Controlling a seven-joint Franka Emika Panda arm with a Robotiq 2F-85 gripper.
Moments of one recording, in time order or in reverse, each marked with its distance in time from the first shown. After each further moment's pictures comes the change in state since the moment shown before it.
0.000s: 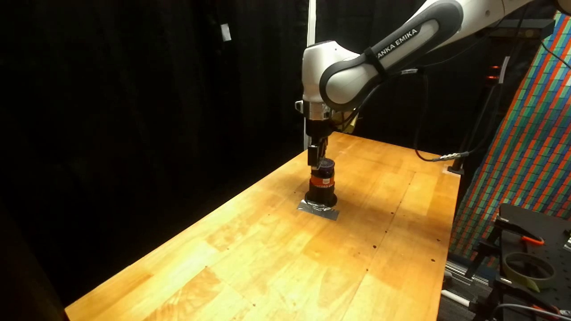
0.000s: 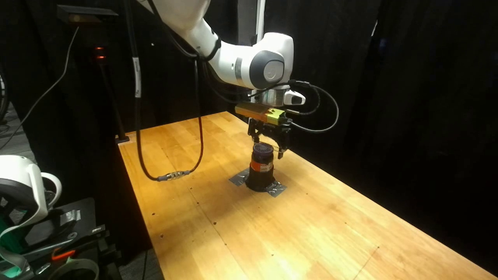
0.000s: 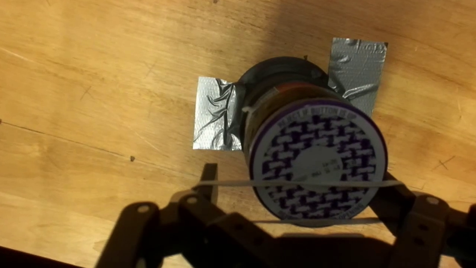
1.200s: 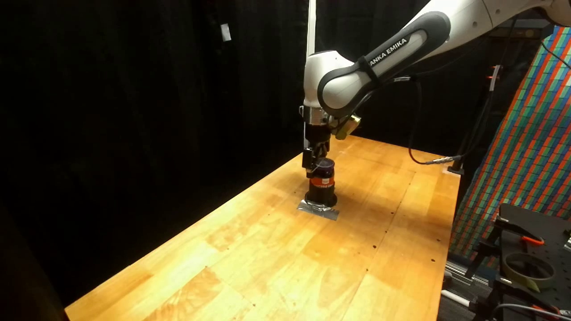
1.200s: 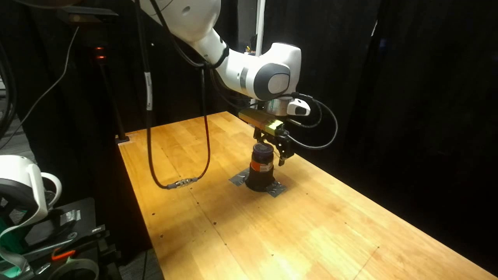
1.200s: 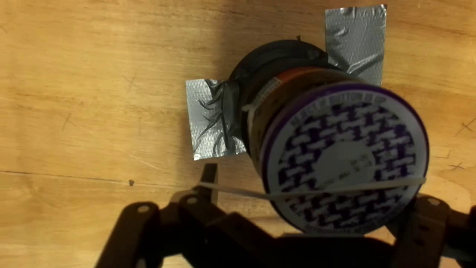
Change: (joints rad) arm -0.020 0.051 -0.004 0.027 0.069 0.037 0.111
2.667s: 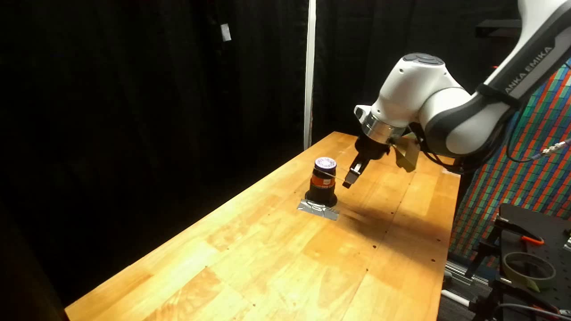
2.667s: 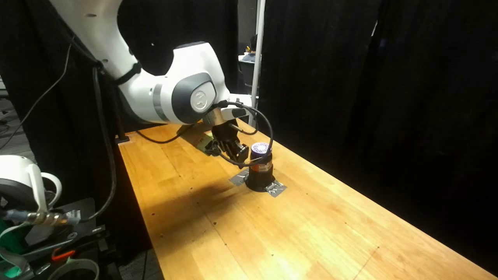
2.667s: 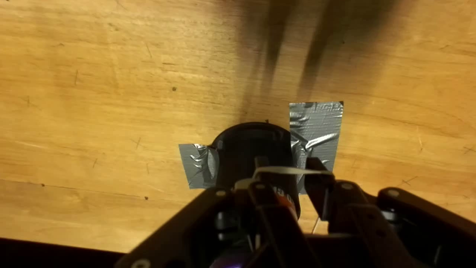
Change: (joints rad) arm 0.161 -0.441 -0.142 -0.847 -0.371 0.765 0.399
